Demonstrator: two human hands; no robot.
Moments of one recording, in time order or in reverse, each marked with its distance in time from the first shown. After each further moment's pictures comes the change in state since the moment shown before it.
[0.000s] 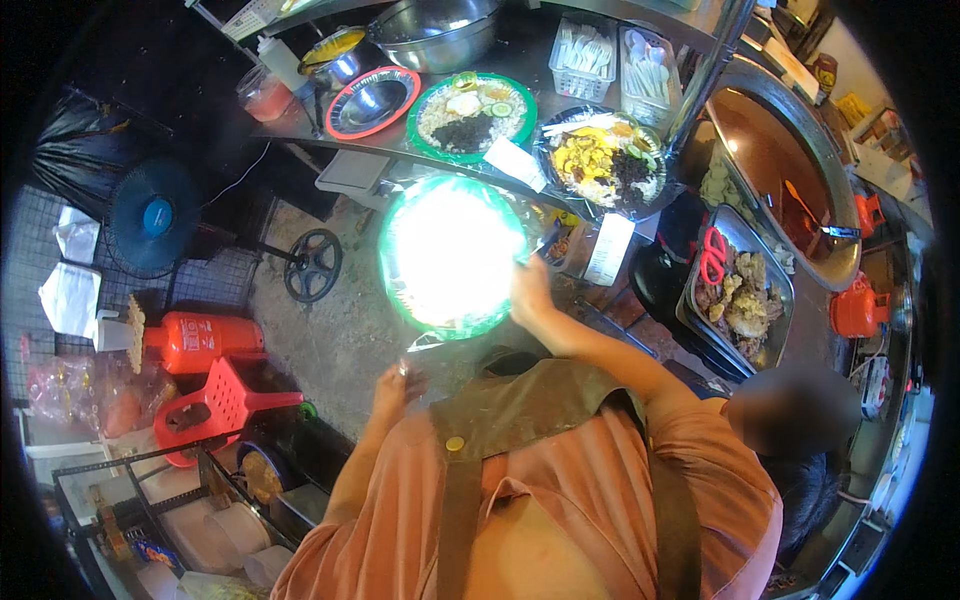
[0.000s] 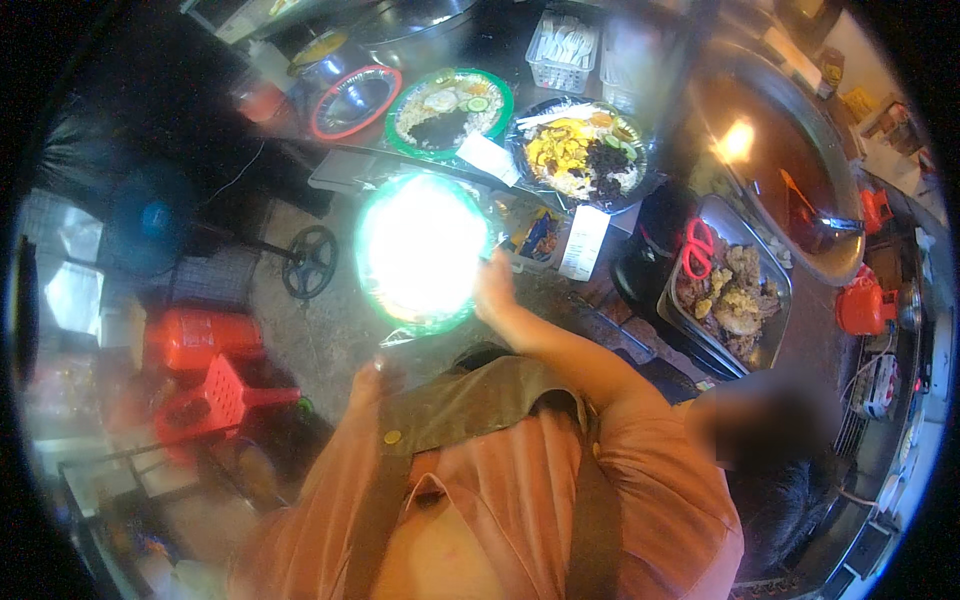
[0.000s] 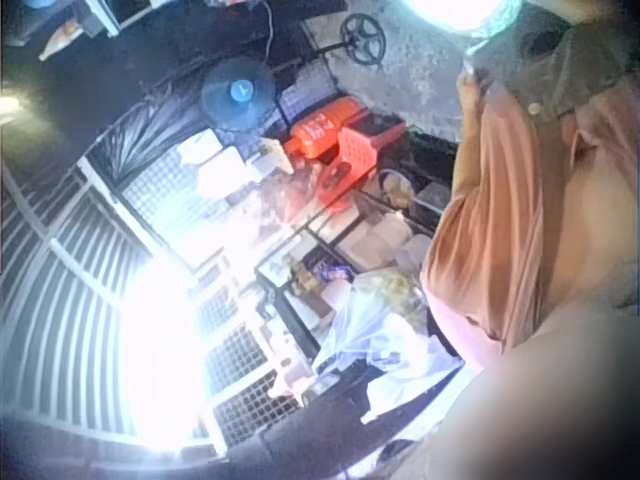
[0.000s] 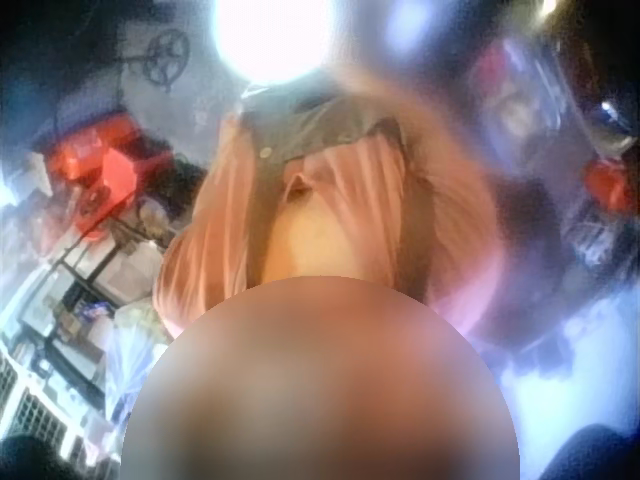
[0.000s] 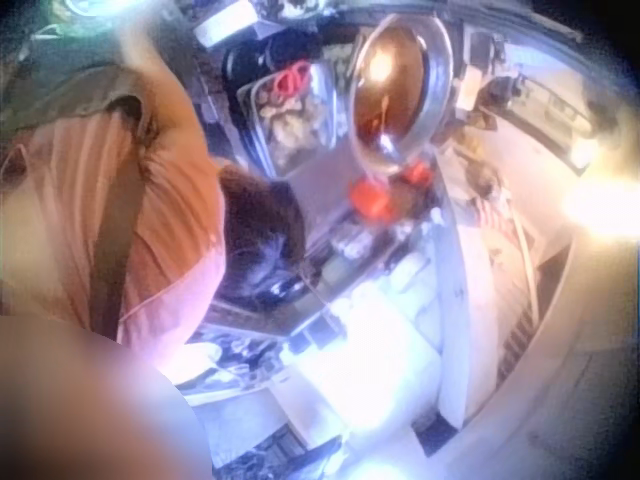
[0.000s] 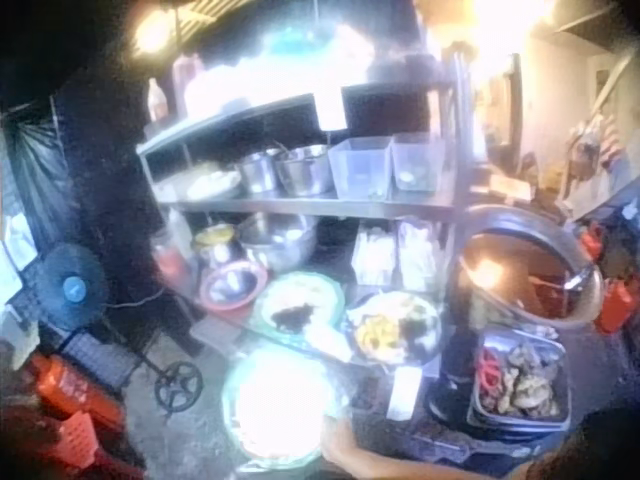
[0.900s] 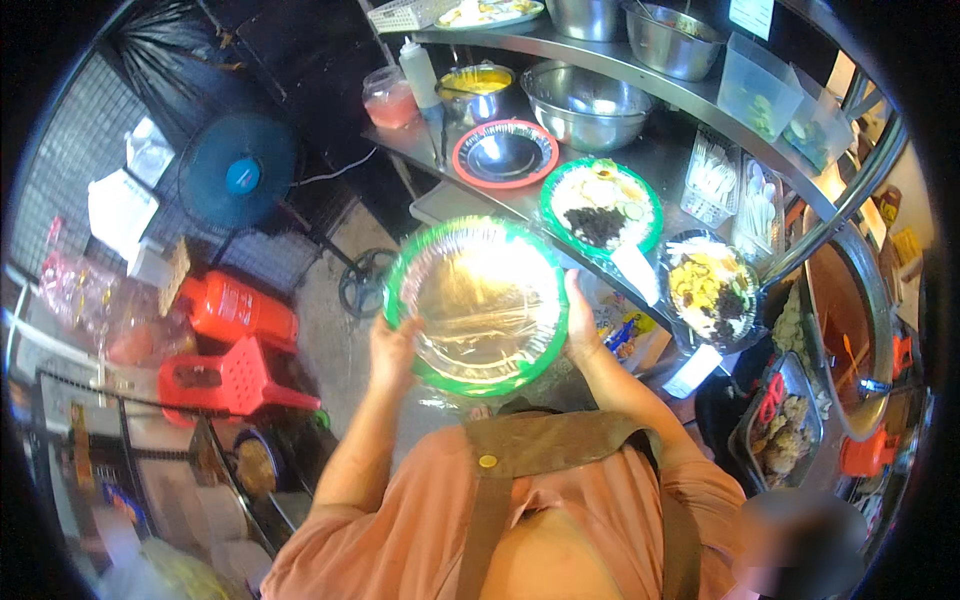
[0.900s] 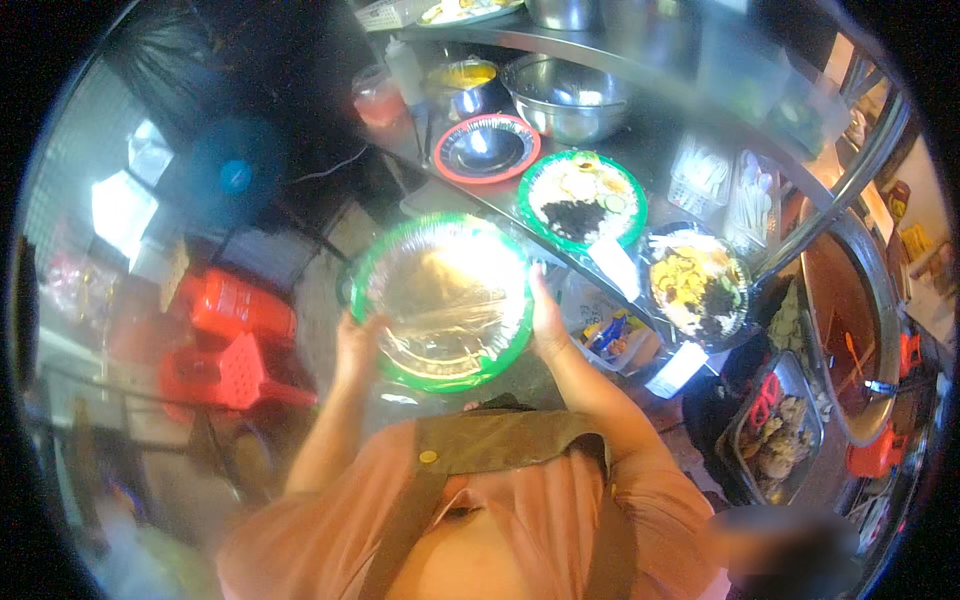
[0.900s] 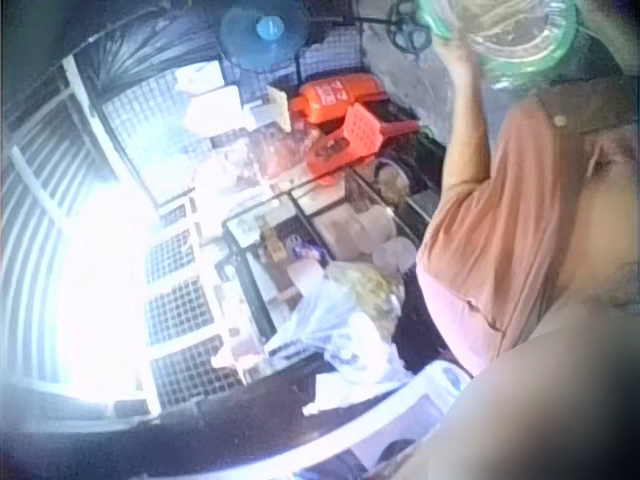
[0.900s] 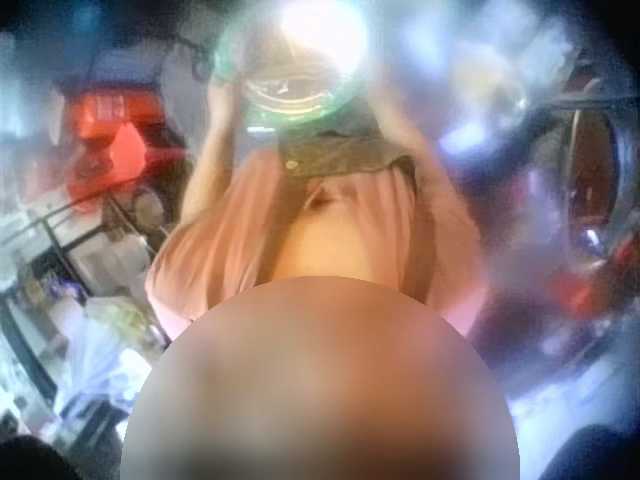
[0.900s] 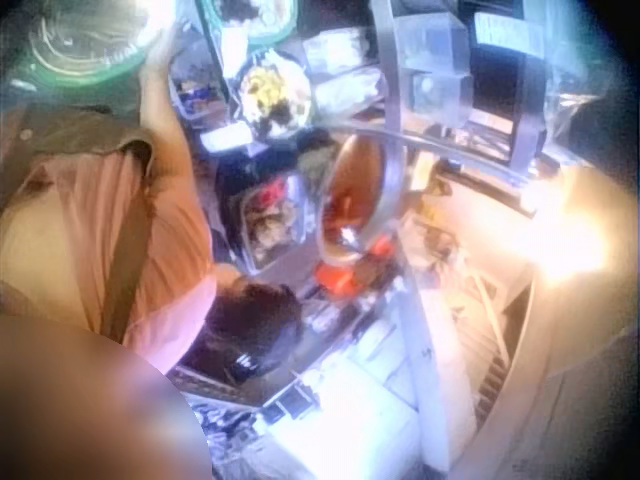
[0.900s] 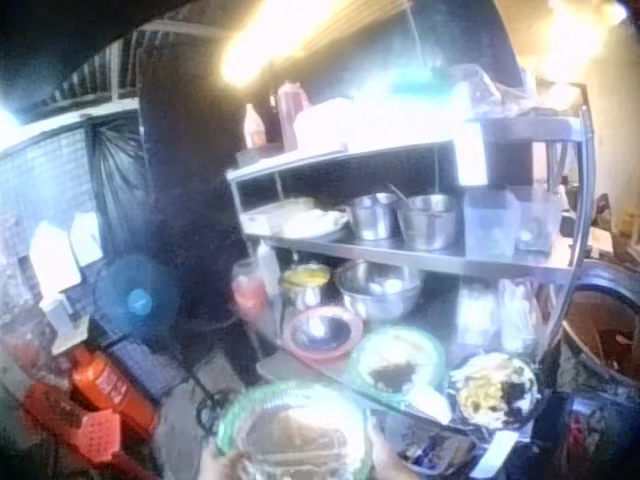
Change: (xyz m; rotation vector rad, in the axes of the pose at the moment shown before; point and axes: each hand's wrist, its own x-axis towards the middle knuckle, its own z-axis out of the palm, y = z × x) left_hand 0.032 0.252 -0.033 0.006 0.614 0.392; right_hand 0.074 -0.034 0.108 0.646 -0.762 0.242
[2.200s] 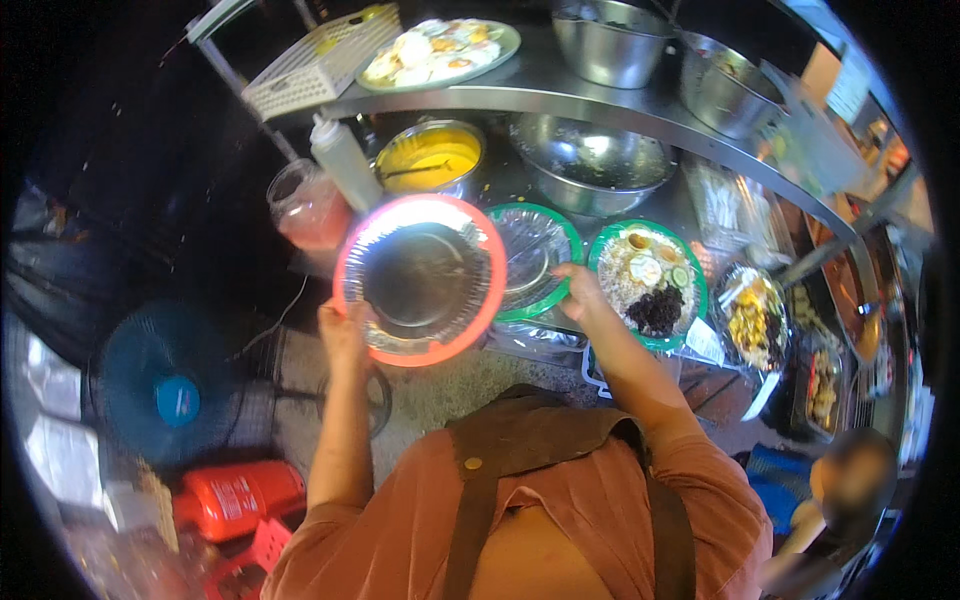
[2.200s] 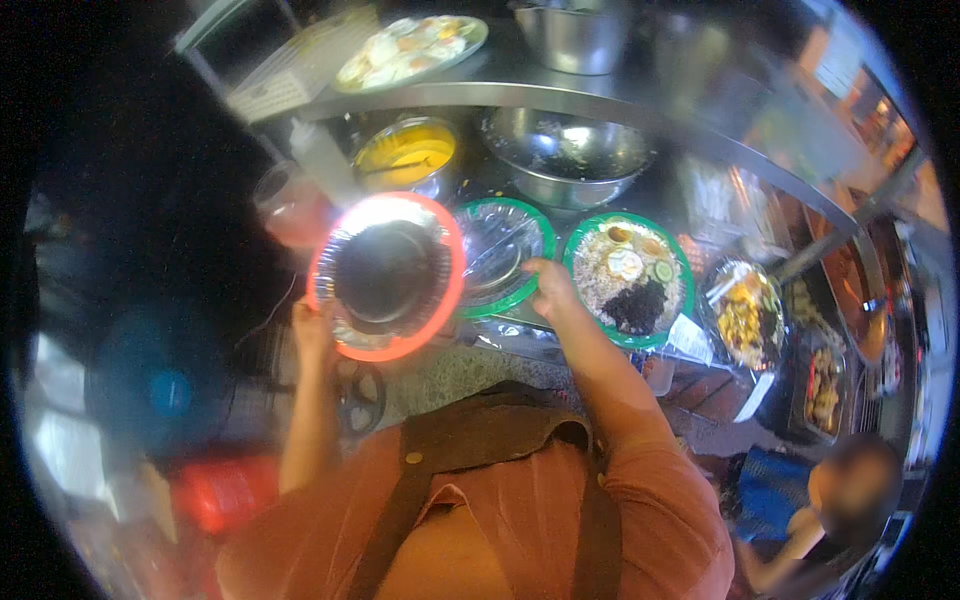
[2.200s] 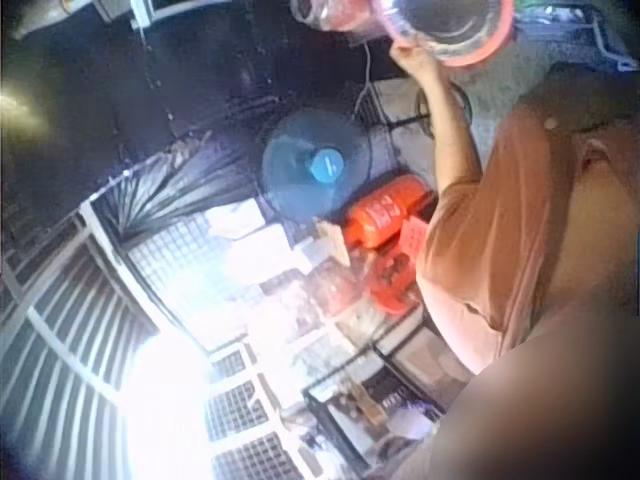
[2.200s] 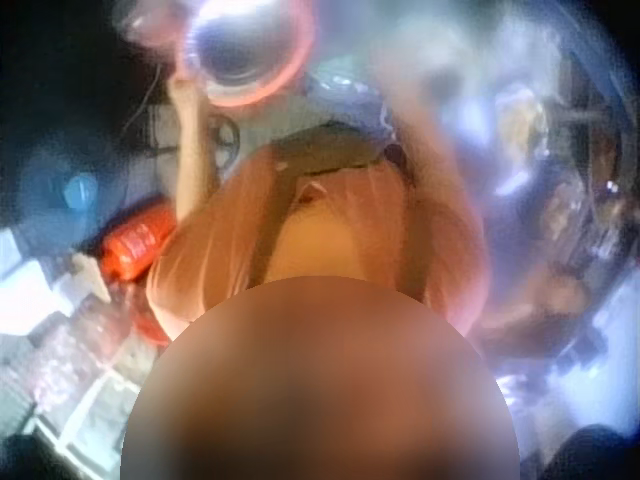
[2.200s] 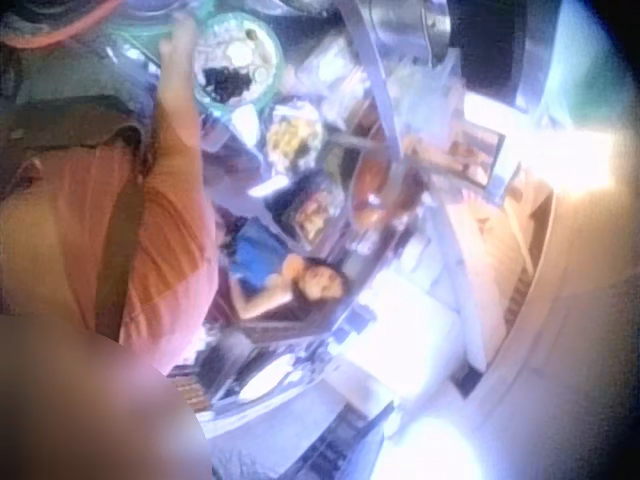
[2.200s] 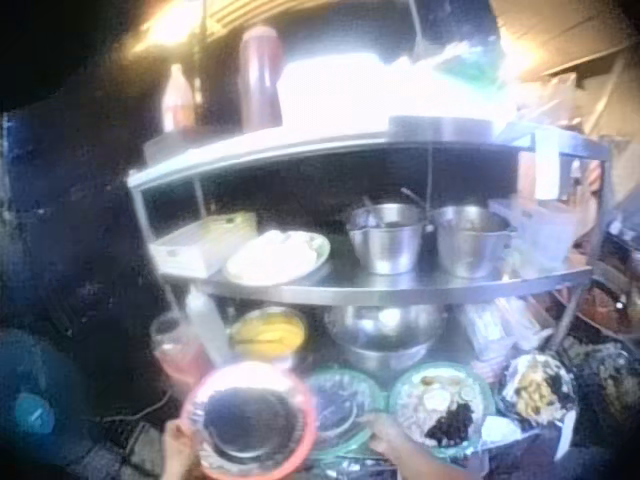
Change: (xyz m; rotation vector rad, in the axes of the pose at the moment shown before) left_hand 0.460 0.022 0.017 -0.180 -0.271 0.128; right_hand 0.308 -0.034 -0.040 -0.088 0.760 -0.282
